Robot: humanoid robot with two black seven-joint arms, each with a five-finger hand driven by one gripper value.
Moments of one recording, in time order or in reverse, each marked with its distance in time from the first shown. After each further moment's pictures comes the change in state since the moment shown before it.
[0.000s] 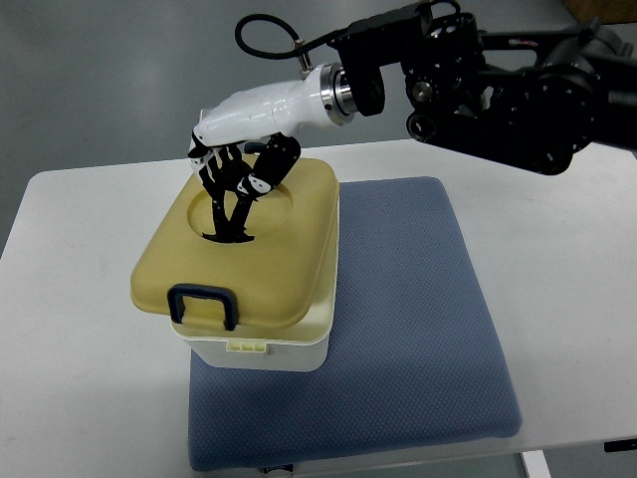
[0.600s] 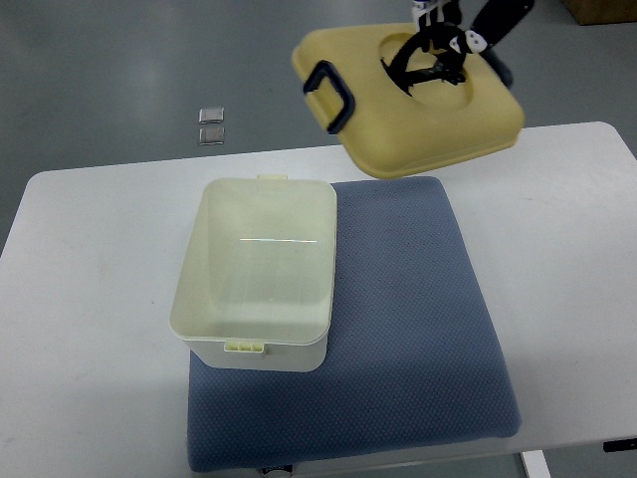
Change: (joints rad) left arm 0.000 0.000 0.000 -0.007 0.000 0.000 0.001; right arm -0.003 -0.529 0.062 -0.006 -0.134 0.209 0.015
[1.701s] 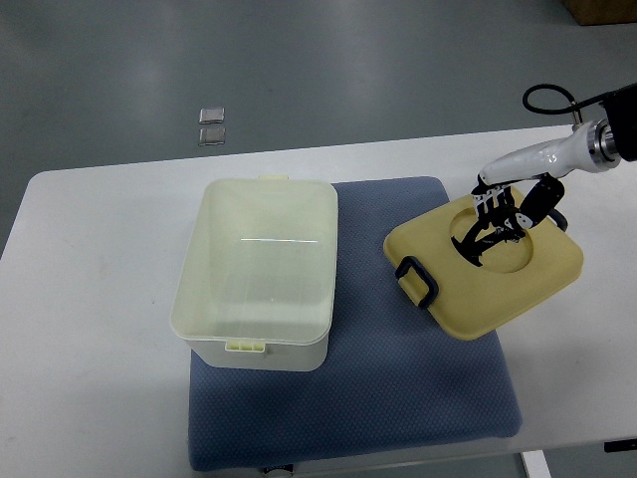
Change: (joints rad) left arm 0.000 0.000 0.003 0.008 0.001 0.000 0.000; right arm -0.413 -0.027 -0.005 0.076 -0.099 0.000 0.030
